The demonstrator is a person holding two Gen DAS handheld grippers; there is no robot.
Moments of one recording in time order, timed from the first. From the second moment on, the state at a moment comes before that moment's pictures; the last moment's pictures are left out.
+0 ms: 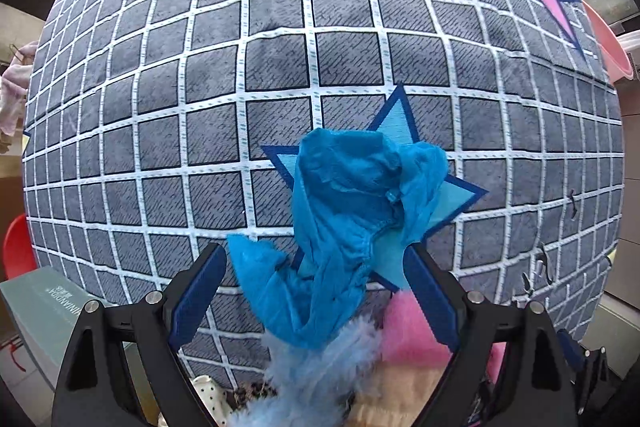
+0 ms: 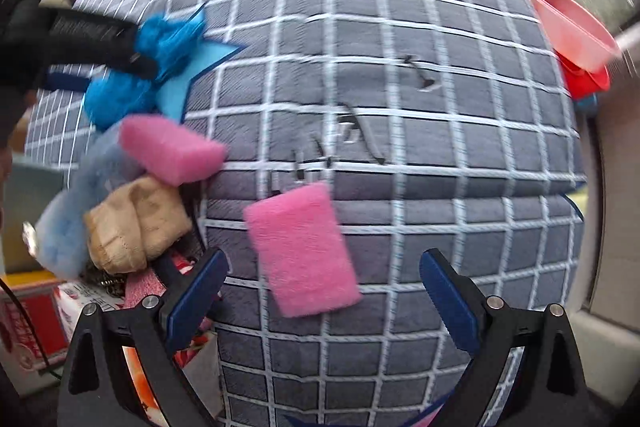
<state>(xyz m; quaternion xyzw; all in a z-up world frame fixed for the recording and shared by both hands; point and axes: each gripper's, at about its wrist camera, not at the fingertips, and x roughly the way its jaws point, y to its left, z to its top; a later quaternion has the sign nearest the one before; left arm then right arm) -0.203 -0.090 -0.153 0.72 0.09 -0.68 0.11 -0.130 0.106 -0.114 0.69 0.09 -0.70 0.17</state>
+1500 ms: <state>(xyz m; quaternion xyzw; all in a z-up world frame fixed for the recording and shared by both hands) -0.179 -0.078 -0.035 0.62 0.08 -0.78 0.04 -0.167 0.091 -0.039 0.66 0.00 -0.72 0.20</state>
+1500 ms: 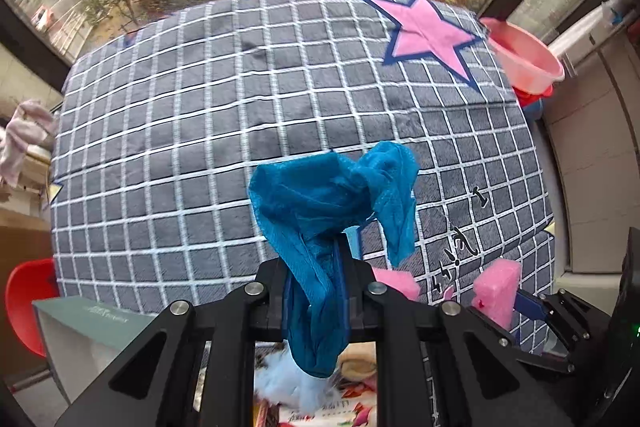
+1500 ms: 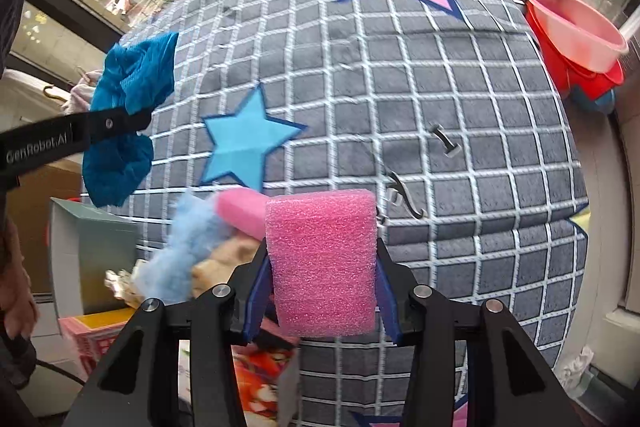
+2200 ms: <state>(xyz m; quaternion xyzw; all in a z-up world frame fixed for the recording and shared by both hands) -0.067 -0.157 0.027 0.58 0.12 -0.80 0.08 -0.124 0.021 0.017 0.63 0.03 -0.73 0.24</state>
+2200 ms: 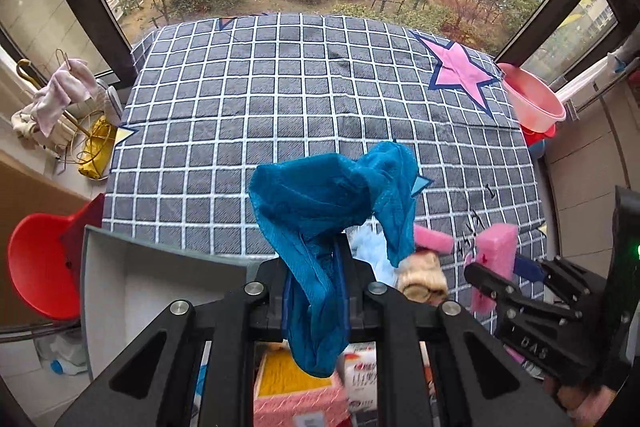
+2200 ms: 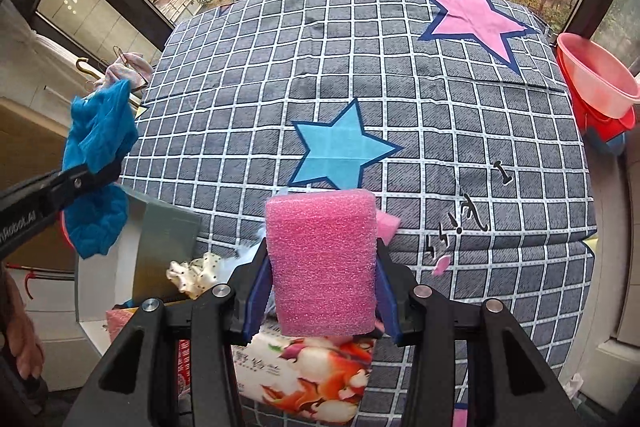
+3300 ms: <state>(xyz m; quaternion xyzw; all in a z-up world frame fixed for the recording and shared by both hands) 0.100 -0.144 0.031 0.60 0.09 -0.79 -0.02 0.029 0.031 0.039 0.66 0.05 -0.72 0.18</state>
